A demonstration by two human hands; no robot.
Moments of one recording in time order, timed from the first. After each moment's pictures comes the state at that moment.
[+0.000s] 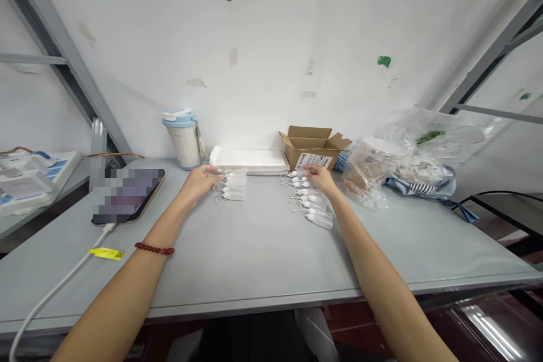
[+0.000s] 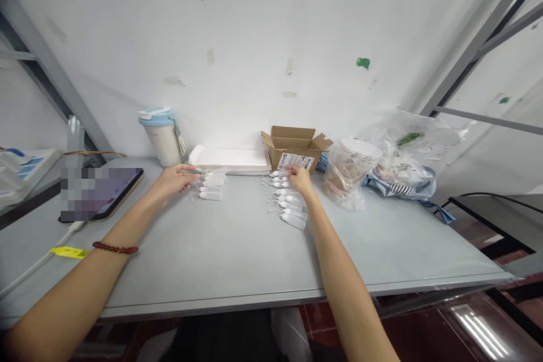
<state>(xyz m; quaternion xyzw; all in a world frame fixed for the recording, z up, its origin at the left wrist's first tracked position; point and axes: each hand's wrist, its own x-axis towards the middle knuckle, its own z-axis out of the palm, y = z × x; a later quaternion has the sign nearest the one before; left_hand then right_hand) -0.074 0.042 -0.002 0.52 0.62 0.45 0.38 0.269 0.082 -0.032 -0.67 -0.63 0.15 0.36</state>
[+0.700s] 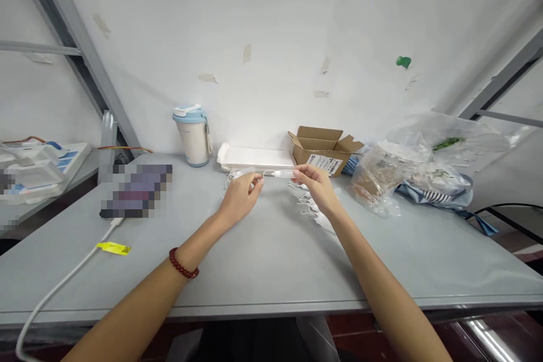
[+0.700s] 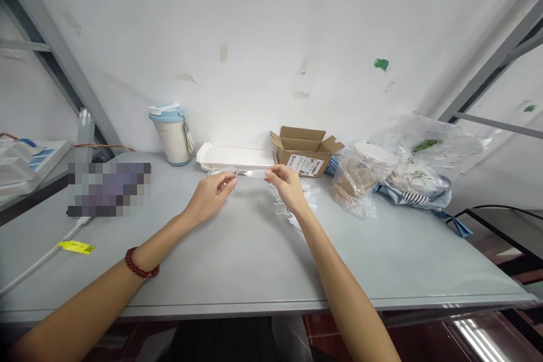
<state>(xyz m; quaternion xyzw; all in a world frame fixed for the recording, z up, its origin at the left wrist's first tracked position) -0.012 0.007 -0.013 0.74 0.50 0.41 0.19 0.188 0.012 0.011 -0.46 -0.63 0.36 0.52</state>
